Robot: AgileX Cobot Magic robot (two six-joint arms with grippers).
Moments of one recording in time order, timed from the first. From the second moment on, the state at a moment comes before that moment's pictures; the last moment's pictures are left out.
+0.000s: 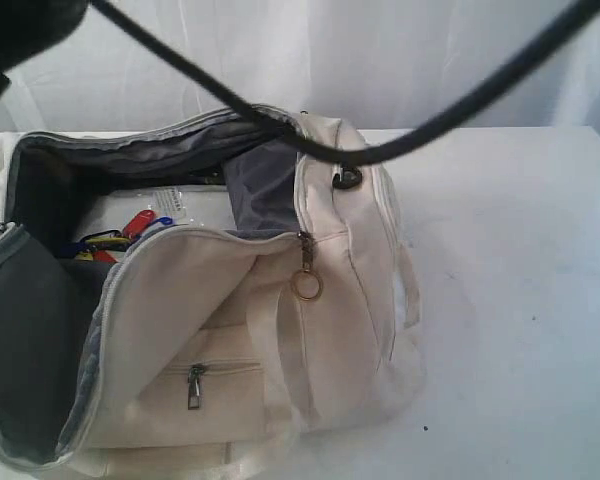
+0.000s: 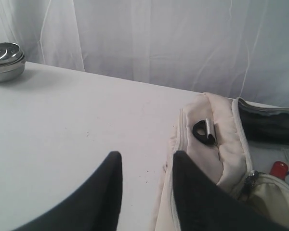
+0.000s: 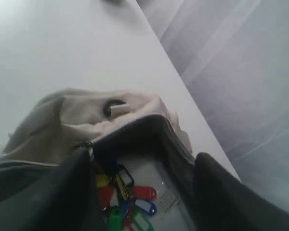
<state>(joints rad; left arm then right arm) -0.07 0.27 -0.45 0.51 0.52 -0.62 1.26 1.72 -1.84 -0.36 0.71 -0.08</state>
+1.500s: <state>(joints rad) -0.07 0.27 -0.45 0.48 0.52 -0.57 1.18 1.65 -1.63 -0.17 0.83 -0.13</state>
